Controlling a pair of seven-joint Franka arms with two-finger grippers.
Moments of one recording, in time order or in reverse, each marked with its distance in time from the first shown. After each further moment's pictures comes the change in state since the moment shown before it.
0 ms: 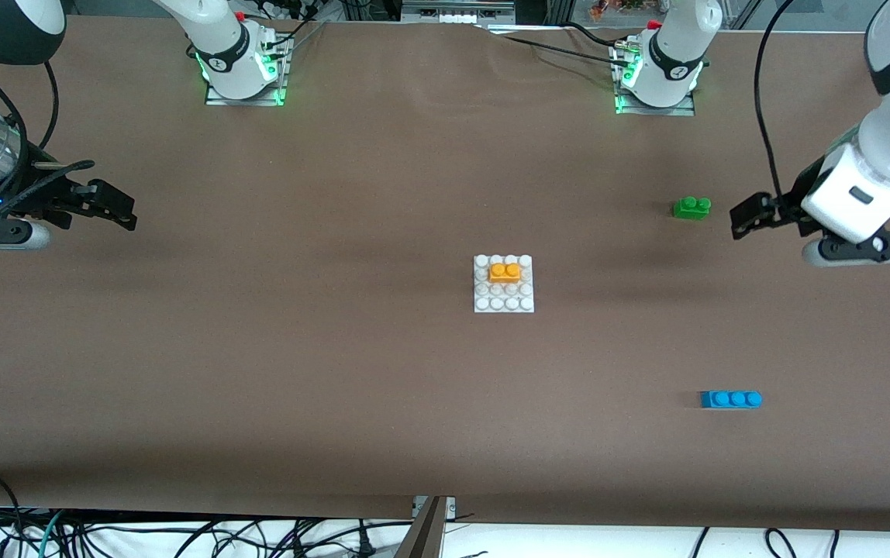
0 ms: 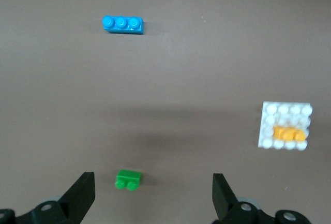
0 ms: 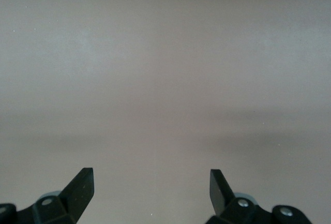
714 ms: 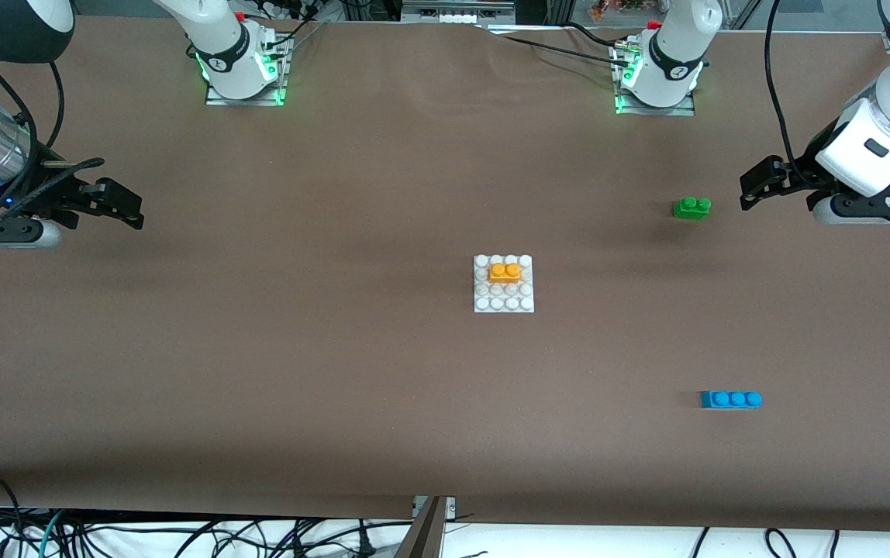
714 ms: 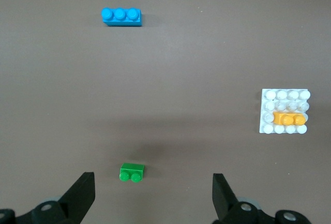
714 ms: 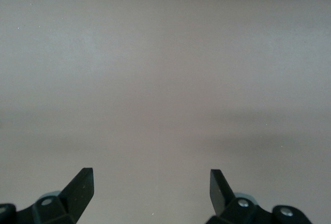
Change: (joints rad) left arm -0.121 -0.105 0.154 -0.135 -0.040 0.048 0.039; right arm 0.006 0.000 0.007 0.000 0.000 0.000 0.000
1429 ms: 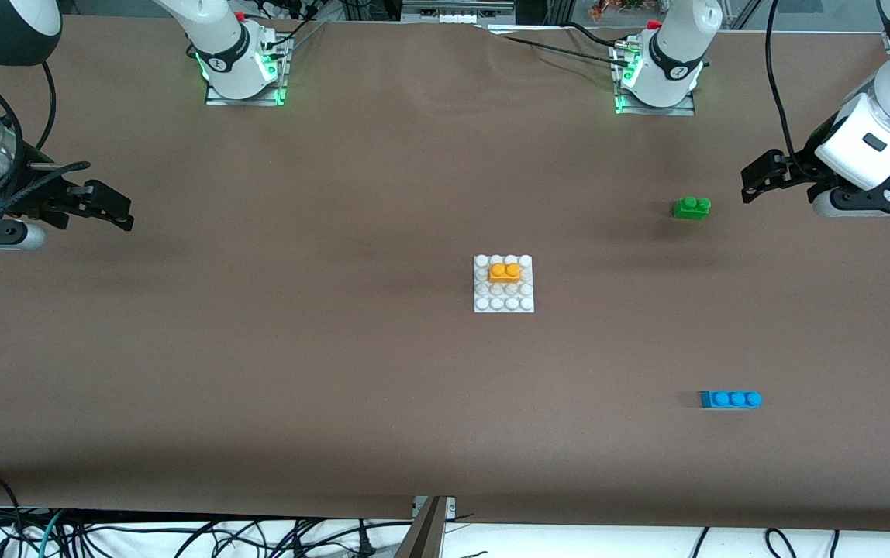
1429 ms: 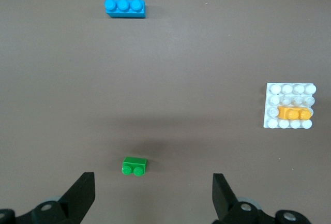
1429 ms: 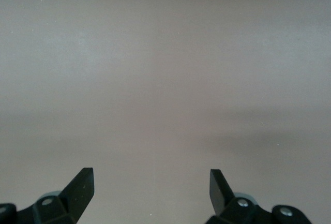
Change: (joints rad) left arm 0.055 -0.029 -0.053 -0.041 0.002 0.000 0.000; right arm -0.012 0.000 -0.009 0.000 0.000 0.000 -0.001
